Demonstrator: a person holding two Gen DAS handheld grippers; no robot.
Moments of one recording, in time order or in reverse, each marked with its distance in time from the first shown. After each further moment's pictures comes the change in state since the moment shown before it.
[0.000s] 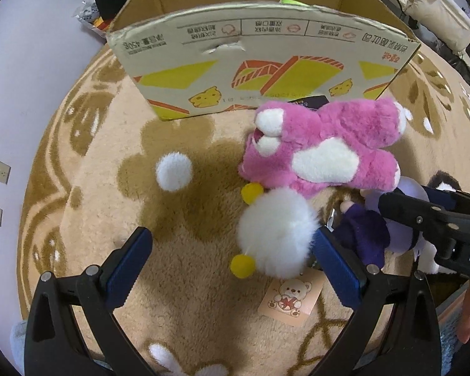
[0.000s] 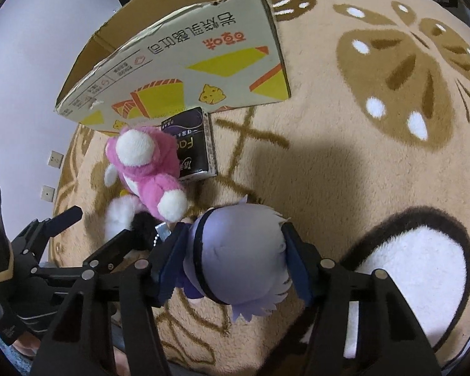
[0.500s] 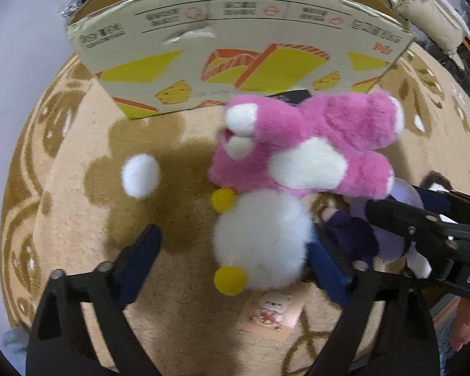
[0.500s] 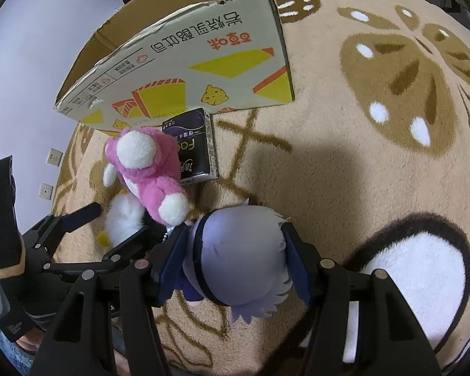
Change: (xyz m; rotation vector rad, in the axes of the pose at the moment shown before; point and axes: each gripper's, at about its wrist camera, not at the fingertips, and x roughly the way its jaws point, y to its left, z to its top) left arm 0.019 -0.014 0.009 0.015 0.008 -0.086; right arm -0.002 -0.002 0.001 -0.022 -0.008 -0.008
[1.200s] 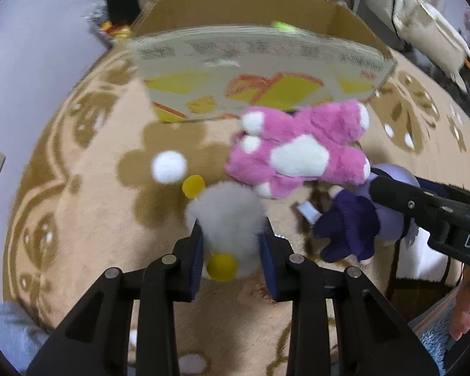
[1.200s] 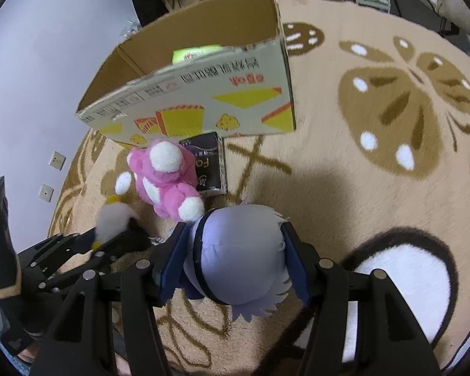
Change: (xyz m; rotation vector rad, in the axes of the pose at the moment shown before) left arm -0.045 0.001 -0.029 -0.092 -0.133 0.049; right arm -0.032 0.008 -0.005 -0.059 -0.113 -0.013
